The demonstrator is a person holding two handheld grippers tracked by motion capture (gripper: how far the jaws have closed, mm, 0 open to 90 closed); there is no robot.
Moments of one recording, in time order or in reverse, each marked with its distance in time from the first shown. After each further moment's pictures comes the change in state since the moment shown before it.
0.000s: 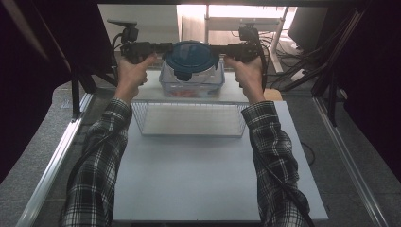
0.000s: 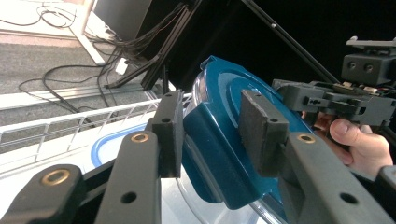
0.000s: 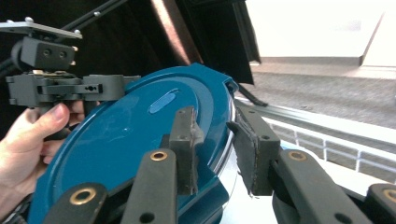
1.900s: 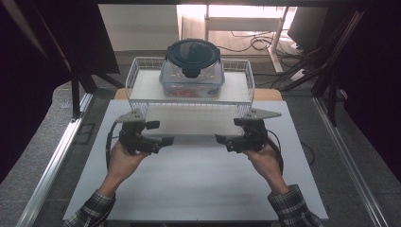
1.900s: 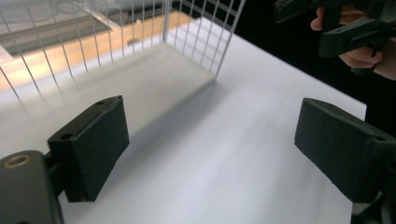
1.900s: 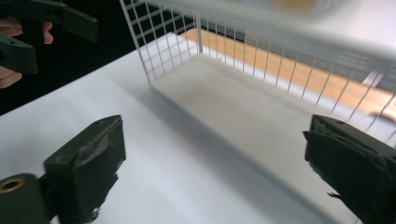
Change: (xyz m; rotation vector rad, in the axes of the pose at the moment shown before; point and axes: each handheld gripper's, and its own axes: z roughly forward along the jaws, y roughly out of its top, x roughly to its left) left arm -0.057 -0.232 -0.042 0.187 0.099 0.337; right arm 0.029 -0.214 -0.068 0.121 -0.041 -0.263
